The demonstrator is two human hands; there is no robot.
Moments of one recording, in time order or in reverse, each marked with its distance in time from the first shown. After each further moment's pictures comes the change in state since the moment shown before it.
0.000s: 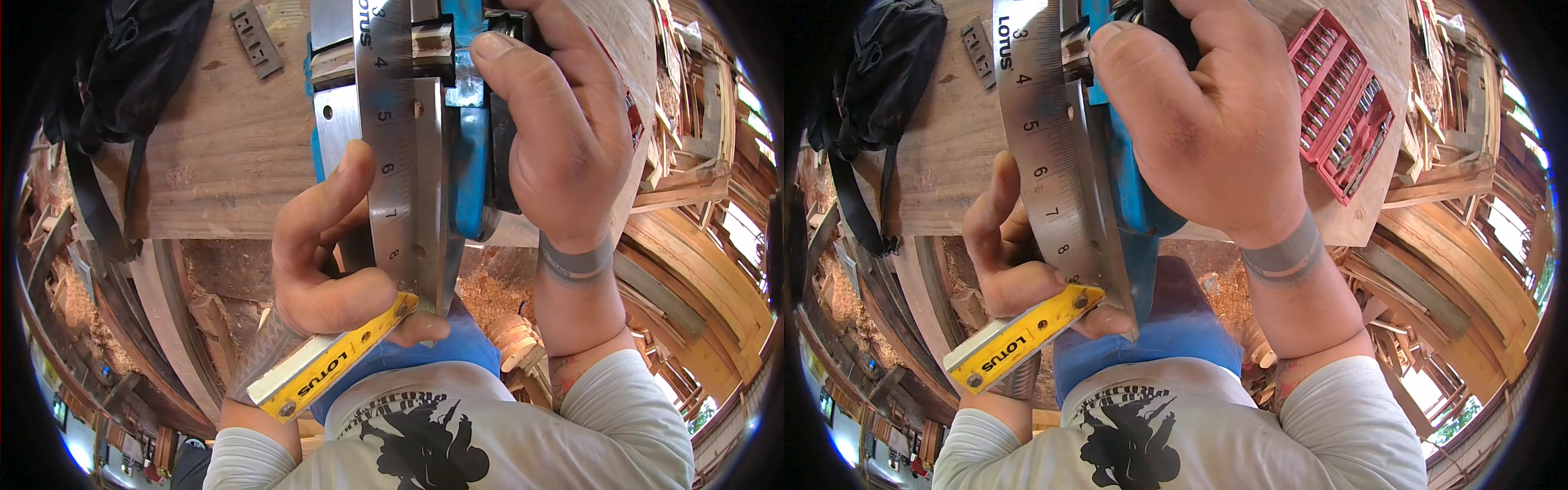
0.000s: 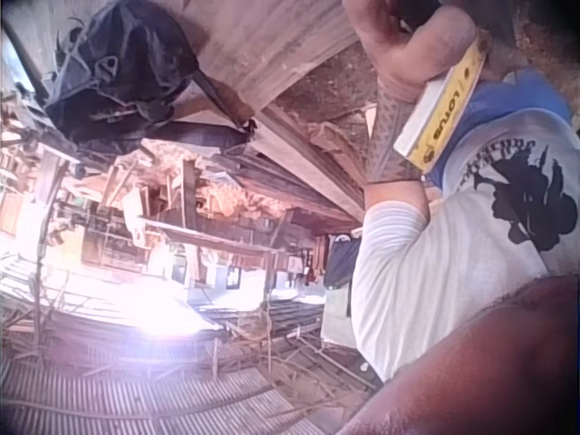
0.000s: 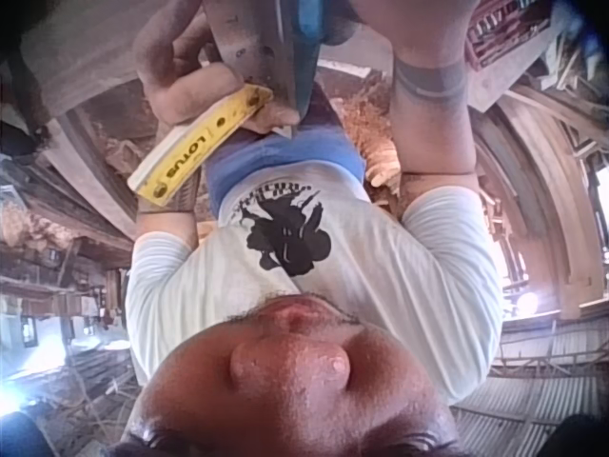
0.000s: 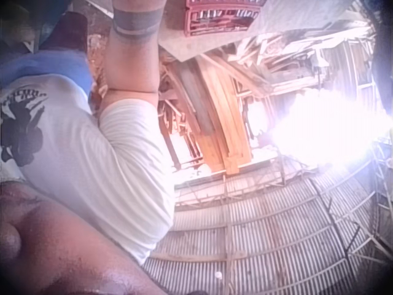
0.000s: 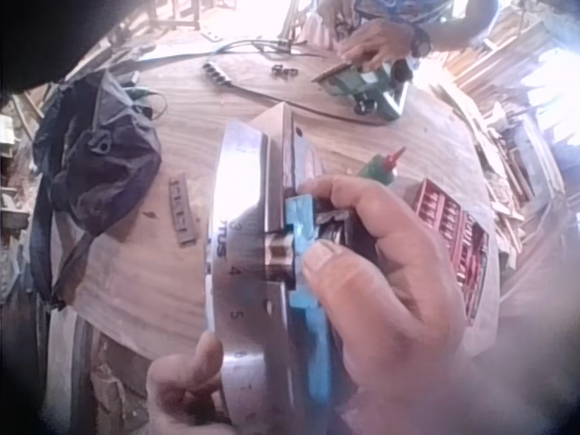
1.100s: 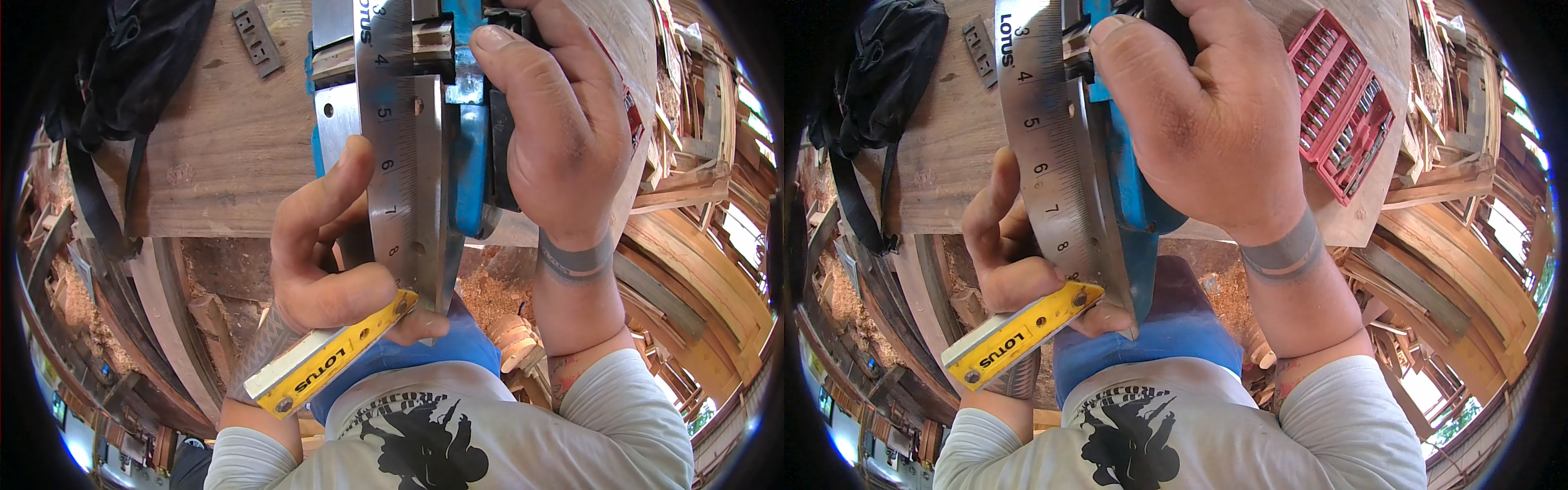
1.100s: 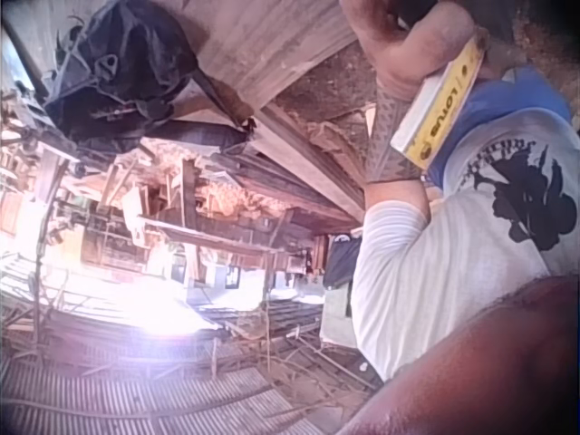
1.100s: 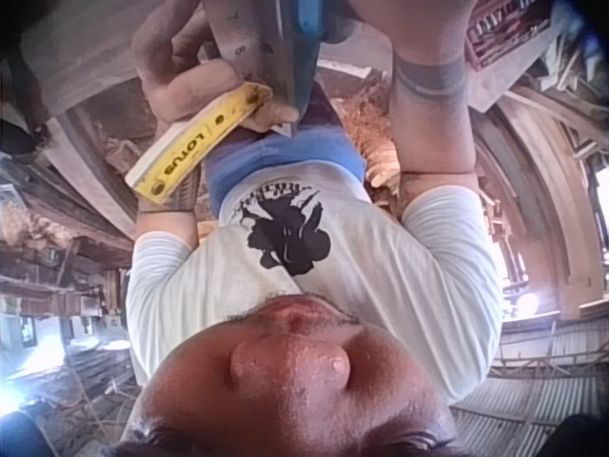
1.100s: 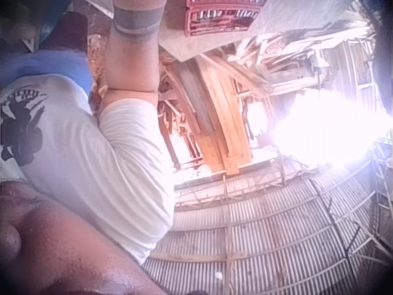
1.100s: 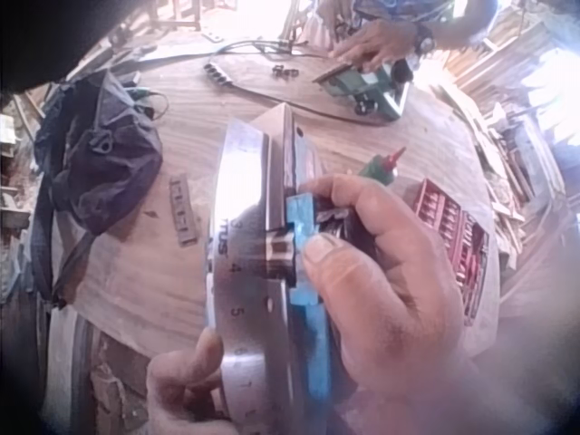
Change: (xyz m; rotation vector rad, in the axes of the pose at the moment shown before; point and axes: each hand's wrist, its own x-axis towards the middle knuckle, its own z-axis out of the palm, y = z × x) left_hand 0.001 -0.001 -0.003 0.104 -0.009 0.050; right_hand 0.001 0.003 0.009 -0.087 0.066 -0.003
